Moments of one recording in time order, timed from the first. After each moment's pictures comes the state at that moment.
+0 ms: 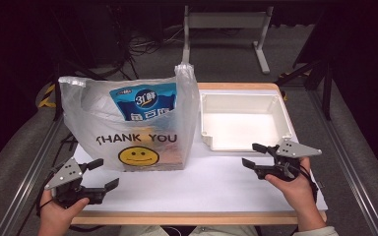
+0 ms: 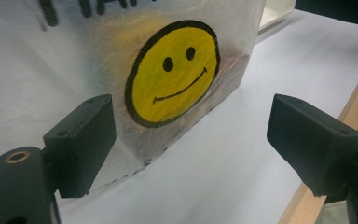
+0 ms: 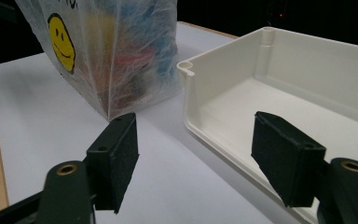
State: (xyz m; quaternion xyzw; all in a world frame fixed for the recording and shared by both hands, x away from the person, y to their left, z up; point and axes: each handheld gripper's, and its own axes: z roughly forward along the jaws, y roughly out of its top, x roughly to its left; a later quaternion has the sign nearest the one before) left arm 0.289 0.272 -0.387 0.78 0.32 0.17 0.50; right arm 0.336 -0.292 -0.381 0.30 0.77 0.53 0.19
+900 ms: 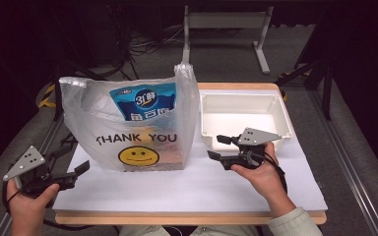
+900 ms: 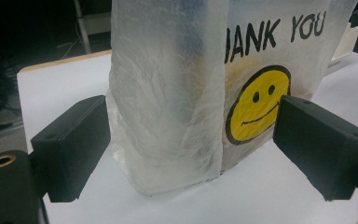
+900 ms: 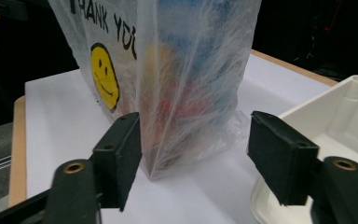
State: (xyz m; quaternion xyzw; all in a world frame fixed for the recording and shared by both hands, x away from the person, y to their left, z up) left arm 0.301 0.328 -0.363 0.73 0.38 0.23 0.52; right arm 0.363 -0.201 -0.360 0.24 0.79 0.54 0.16
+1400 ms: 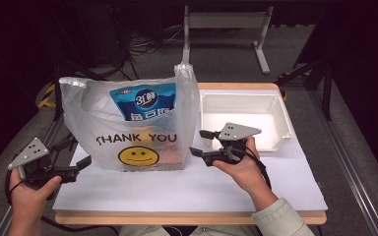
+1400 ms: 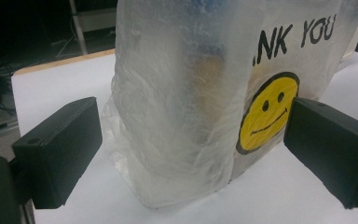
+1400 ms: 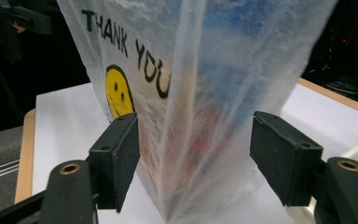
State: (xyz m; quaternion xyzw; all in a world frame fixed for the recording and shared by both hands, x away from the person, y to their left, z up) left arm 0.321 0.327 -0.359 0.73 0.38 0.22 0.52; right arm 0.374 -0.157 -0.352 0.22 0.79 0.56 0.15
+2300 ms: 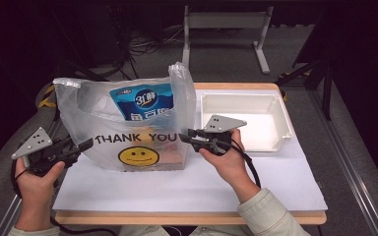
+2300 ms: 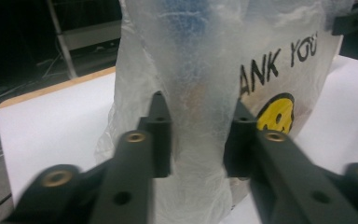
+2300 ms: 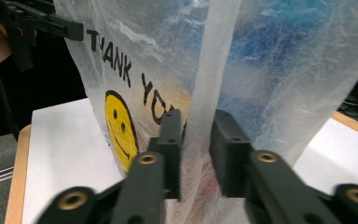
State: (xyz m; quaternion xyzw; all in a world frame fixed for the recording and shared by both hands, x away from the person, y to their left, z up) left arm 0.340 0.321 -0.350 0.74 0.33 0.22 0.54; right arm 0.386 -0.126 -0.338 0.21 0.79 0.56 0.16
